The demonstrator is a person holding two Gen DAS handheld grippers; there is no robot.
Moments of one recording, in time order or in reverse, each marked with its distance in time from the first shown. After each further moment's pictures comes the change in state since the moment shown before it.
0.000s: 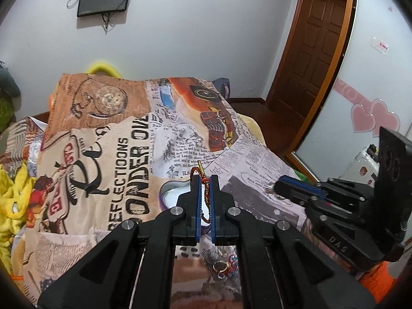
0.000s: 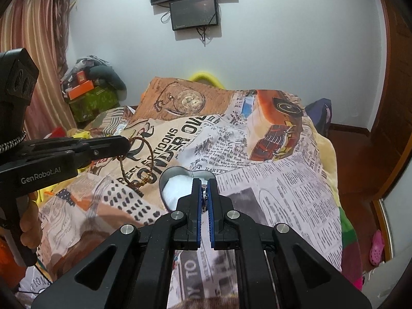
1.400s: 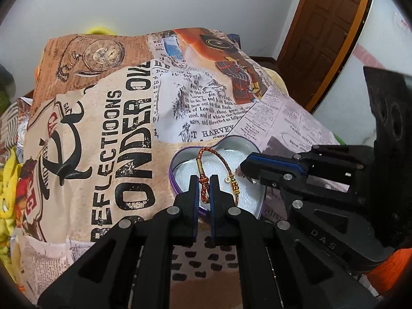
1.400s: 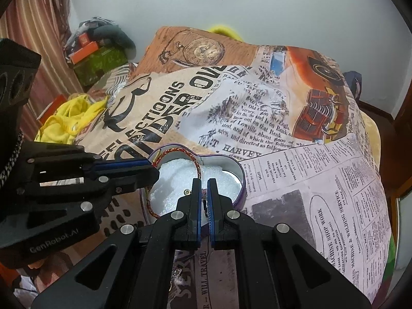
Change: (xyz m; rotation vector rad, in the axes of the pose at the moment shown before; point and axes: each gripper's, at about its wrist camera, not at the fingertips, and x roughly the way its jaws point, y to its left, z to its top) left arm 0.098 0.033 -0.025 0.024 0.238 0.061; right arm 0.110 0.004 0.002 -0.043 0.252 0.102
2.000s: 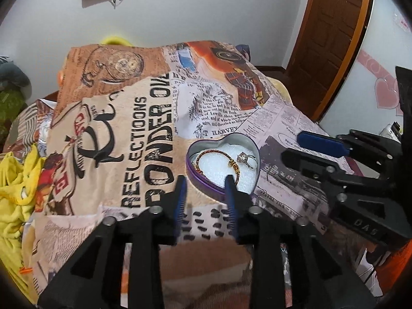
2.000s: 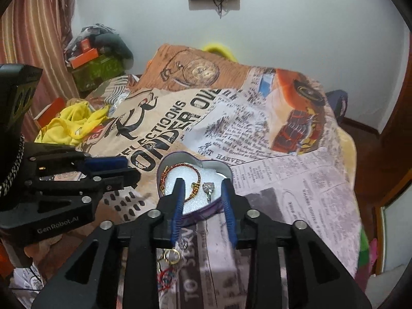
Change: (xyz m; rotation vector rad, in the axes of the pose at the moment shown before) left arm -0.057 -0.006 -0.021 -0.021 -0.068 0.075; right arm -0.060 0.016 -0.007 -0.043 -0.086 -0.085
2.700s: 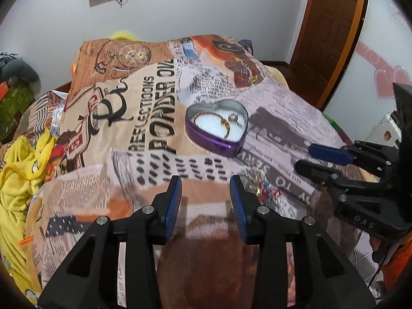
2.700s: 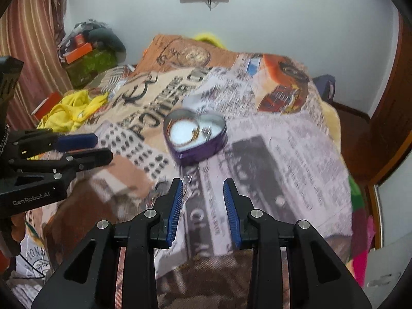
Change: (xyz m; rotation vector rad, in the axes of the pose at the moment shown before) left arm -0.034 -0.016 -0.059 0.005 0.028 0.038; right arm -0.030 0.009 -0.058 0.047 0.067 -0.031
